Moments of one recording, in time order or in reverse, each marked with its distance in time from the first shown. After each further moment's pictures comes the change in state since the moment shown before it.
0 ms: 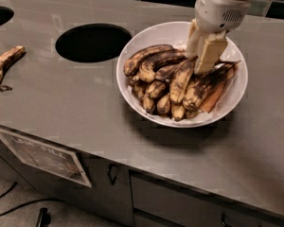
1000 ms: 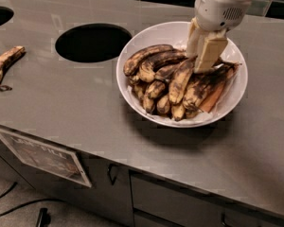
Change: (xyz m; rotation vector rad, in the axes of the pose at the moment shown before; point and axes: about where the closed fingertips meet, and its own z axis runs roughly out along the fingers) arm -0.001 0.001 -0.004 0.004 0.005 -0.003
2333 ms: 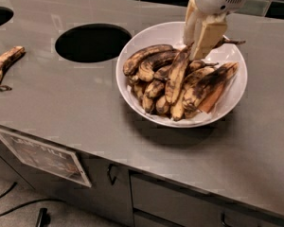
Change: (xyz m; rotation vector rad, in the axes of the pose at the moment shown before) arm -0.024 -0.008 -0.039 0.150 -0.018 -0.046
